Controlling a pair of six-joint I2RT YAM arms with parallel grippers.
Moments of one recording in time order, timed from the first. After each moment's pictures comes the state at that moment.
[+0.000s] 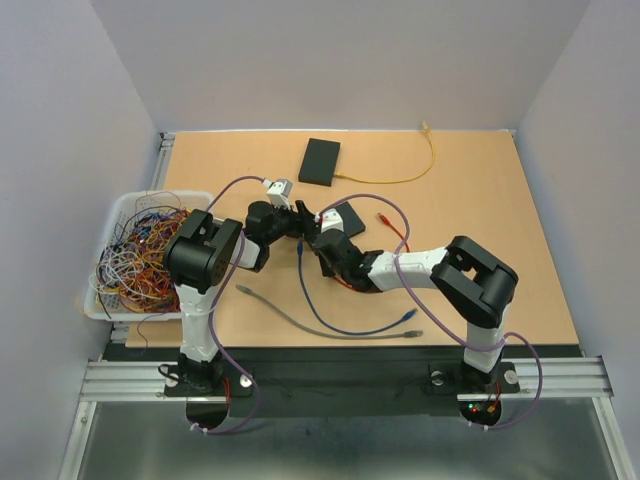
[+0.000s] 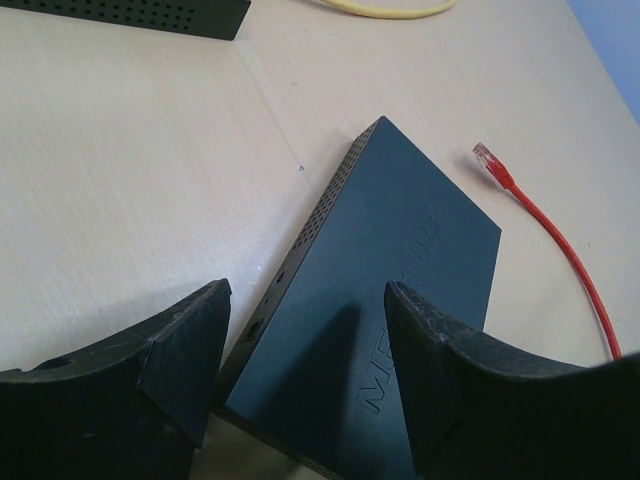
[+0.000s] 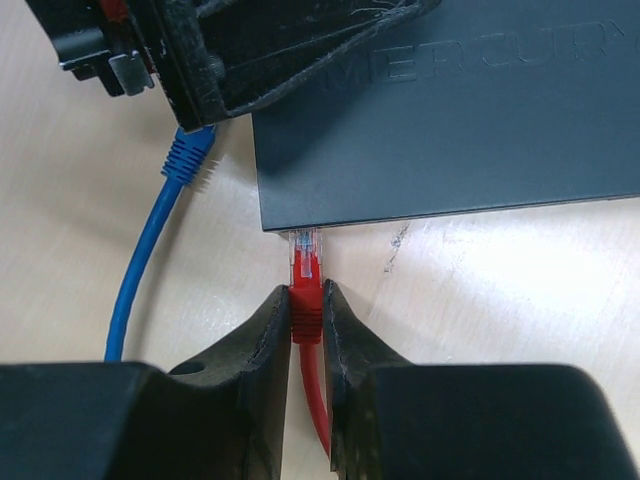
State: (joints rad) left arm -0.36 2.02 0.76 1.02 0.40 -0.48; right arm 0.93 1.87 1.01 0.17 0.38 0.39
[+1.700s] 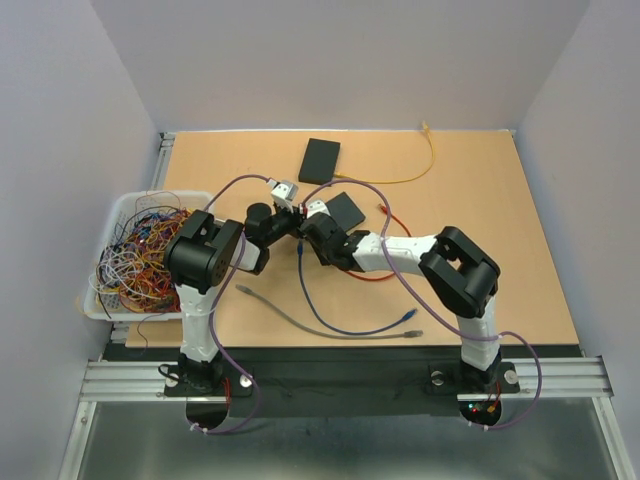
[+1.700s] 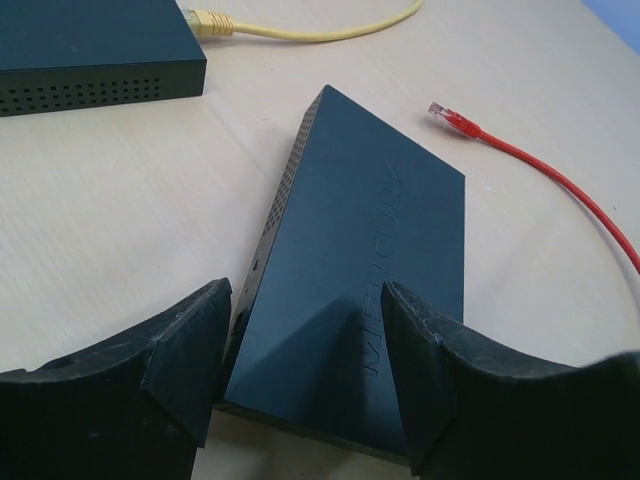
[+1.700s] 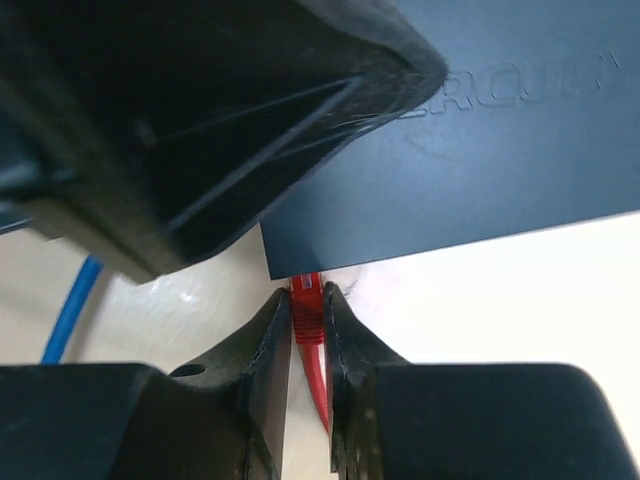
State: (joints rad) left arm -0.37 2.02 0.74 1.12 0.45 -0.31; right arm 0.90 1.99 1.27 -0.13 0.41 0.23
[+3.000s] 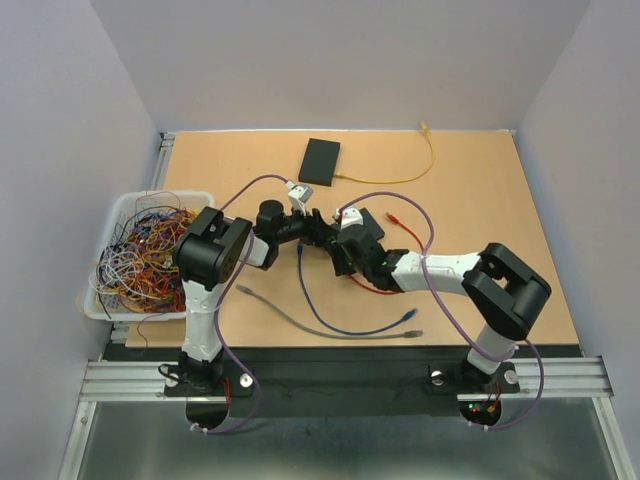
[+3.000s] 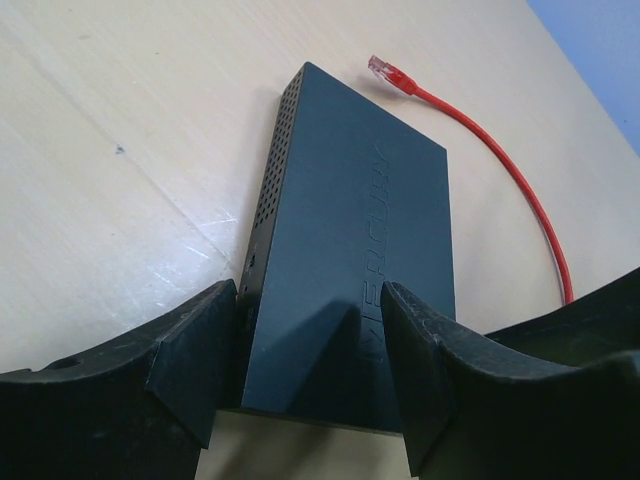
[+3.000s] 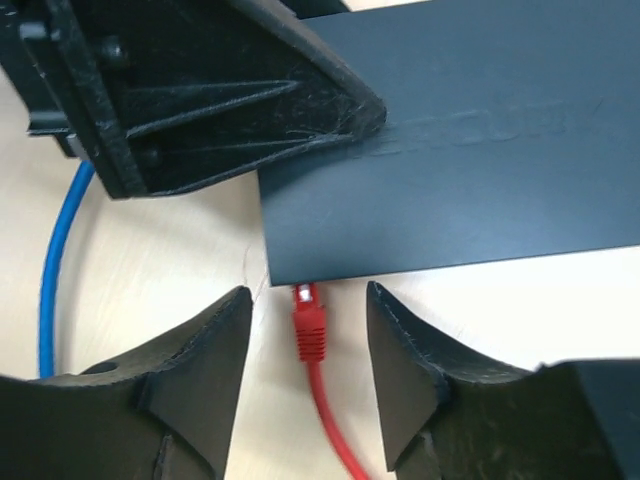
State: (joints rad) left arm -0.41 2.08 0.83 1.00 0.65 -0.43; right arm 0.86 1.71 0.89 0.13 0.34 0.33
